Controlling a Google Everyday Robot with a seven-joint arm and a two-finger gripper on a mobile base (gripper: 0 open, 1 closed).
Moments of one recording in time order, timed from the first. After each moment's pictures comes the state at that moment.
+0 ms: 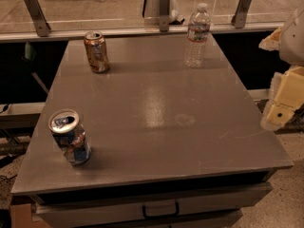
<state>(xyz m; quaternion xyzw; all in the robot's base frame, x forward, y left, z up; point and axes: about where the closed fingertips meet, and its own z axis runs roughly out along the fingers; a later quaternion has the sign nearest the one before) 0.438 -0.216 0.978 -0.60 0.78 -0.04 0.16</state>
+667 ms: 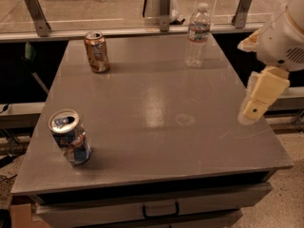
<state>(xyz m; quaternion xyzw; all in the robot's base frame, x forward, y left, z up) 0.462 -0.191 0.963 -0.62 0.76 0.00 0.20</state>
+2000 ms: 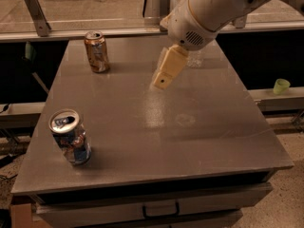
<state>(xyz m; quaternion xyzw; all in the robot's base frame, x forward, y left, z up) 0.554 -0.023 0.970 -0.65 0.69 0.07 0.33</state>
